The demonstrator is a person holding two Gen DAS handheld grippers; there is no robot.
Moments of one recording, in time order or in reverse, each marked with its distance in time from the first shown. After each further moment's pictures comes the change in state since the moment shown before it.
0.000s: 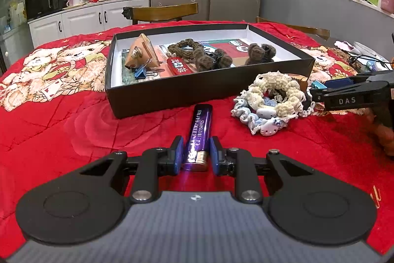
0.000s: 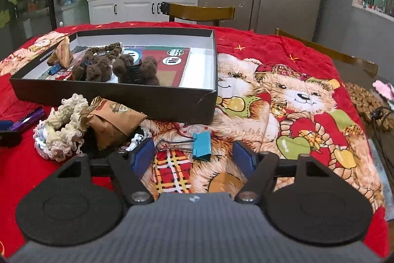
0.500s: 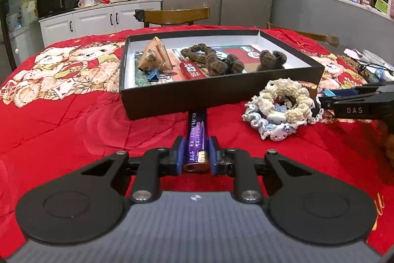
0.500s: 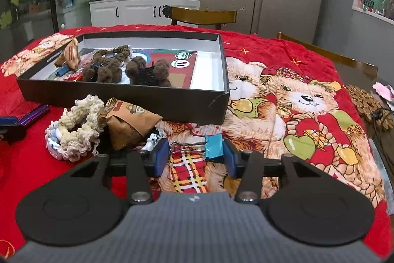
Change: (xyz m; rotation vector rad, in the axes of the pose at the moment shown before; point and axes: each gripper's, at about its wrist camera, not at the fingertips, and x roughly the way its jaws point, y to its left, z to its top) left arm -0.005 0.004 0.000 -0.040 -0.027 0.047; right arm -0.010 0.013 -0.002 -0.005 -0.020 -0.004
